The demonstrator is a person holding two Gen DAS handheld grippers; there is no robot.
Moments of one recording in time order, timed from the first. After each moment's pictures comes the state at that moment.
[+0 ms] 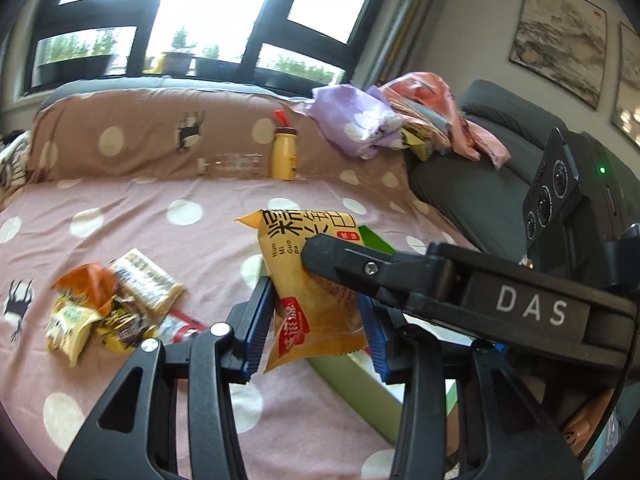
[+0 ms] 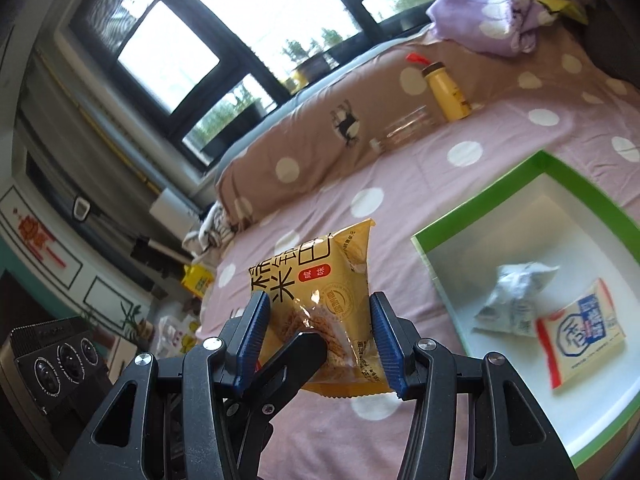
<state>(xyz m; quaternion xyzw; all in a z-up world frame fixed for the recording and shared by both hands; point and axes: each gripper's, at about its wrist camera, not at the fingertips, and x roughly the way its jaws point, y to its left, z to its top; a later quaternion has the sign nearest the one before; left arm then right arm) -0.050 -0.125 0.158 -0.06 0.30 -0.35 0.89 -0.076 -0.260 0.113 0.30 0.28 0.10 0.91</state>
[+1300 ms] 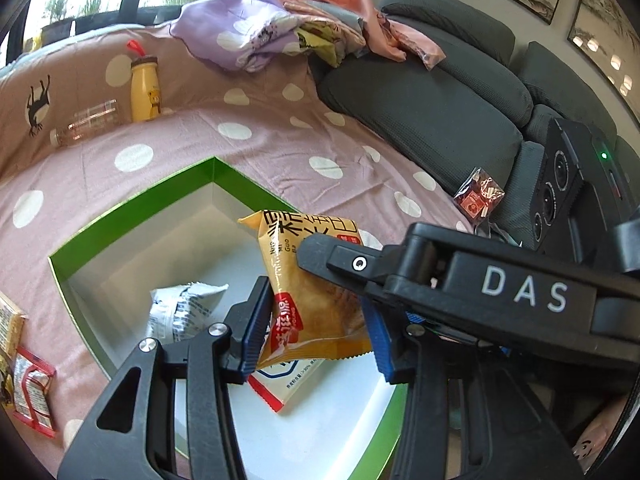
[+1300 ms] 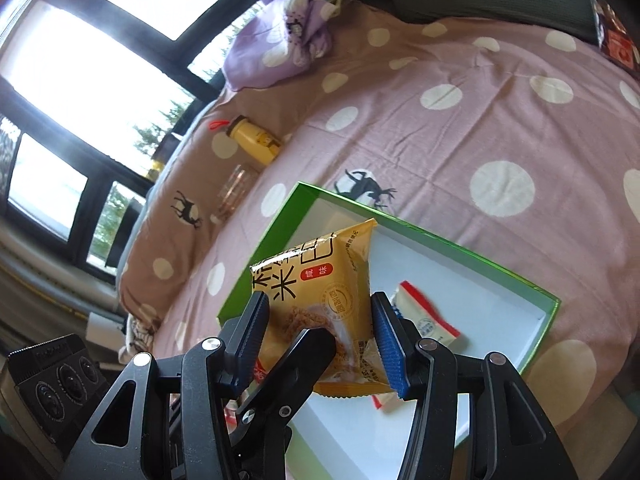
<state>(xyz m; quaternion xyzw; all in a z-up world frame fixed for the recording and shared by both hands) -0.035 -0.298 0.119 0.02 0.39 -0.48 0.78 -0.118 -0.411 0.058 0.44 0.29 -0.11 0.84</state>
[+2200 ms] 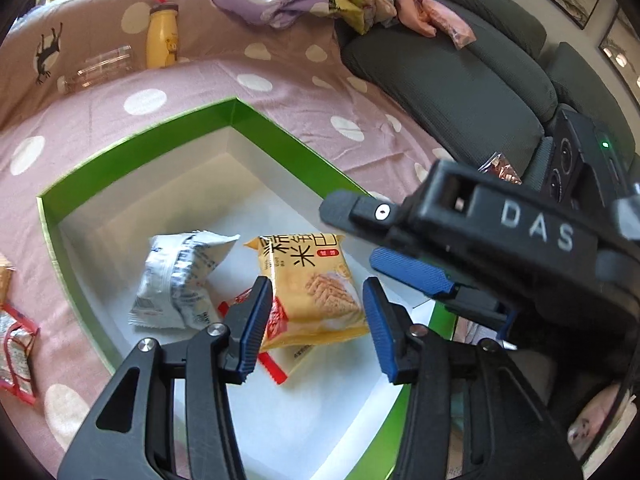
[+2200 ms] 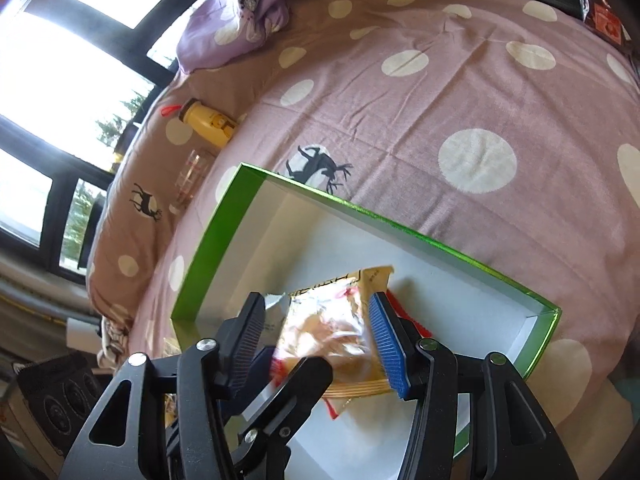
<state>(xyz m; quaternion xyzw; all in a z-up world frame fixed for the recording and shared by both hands) -0.030 -0.287 0.099 0.01 0.45 -0.45 0.77 -0.108 -0.424 0.034 0.45 0.32 -0.14 0.82</state>
